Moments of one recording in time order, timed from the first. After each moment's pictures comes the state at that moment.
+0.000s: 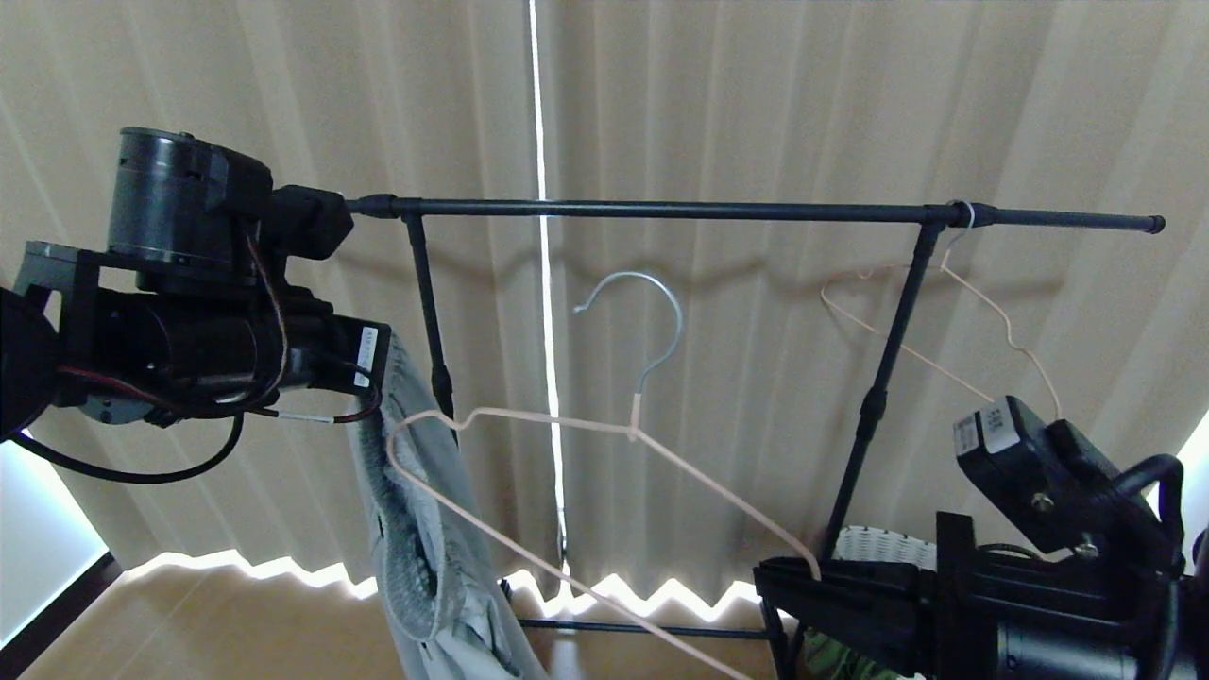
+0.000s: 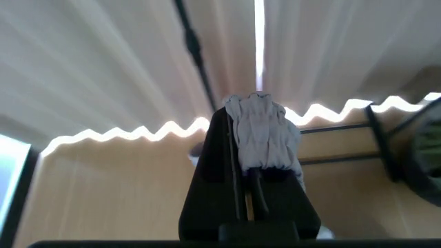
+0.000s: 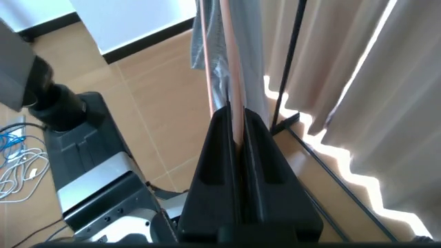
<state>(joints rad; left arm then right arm) -0.36 1.58 -1.13 0.08 0.31 0.04 0.88 1.33 -0.53 -0.46 0.09 0.18</state>
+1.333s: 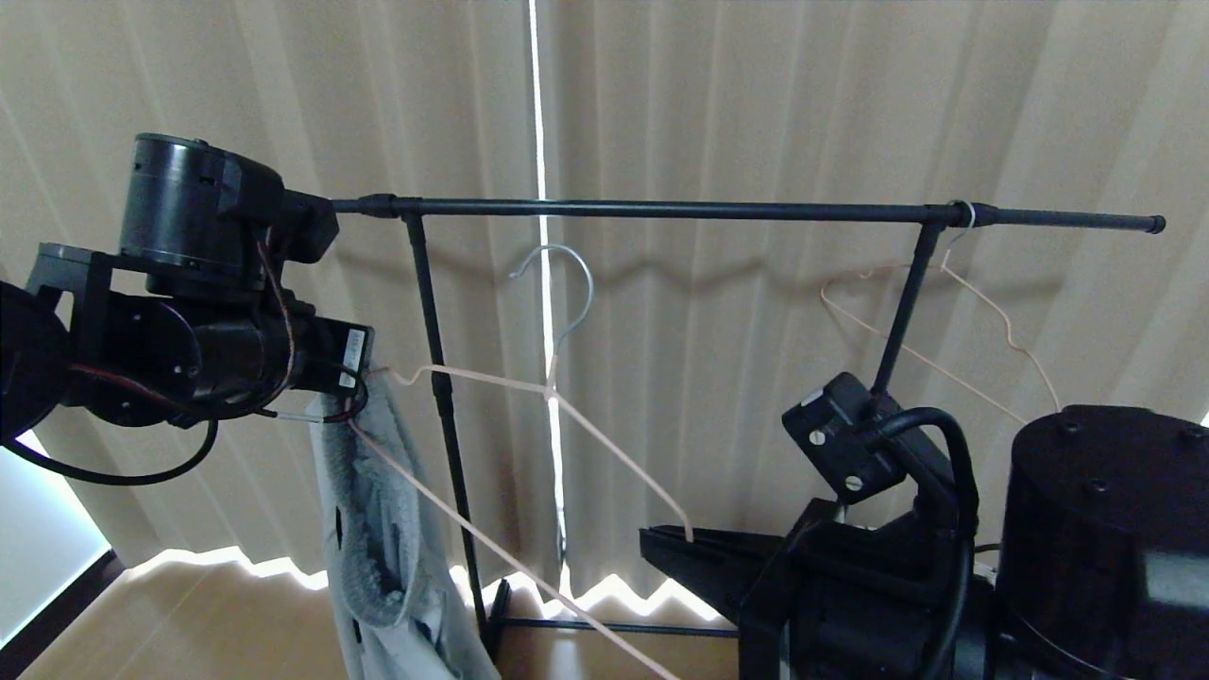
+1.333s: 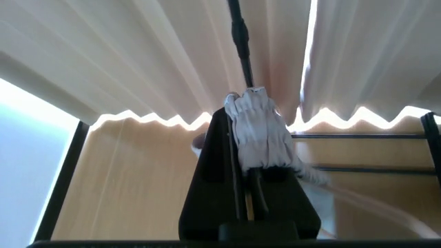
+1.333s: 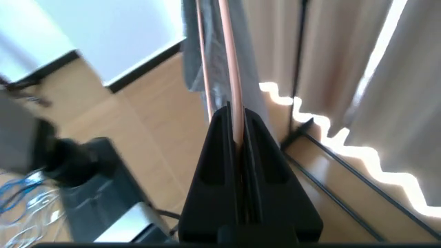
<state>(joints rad) -0.37 1.58 -1.14 0.11 0.48 0.05 1.01 1.55 -0.66 -0.57 -0.11 0.37</state>
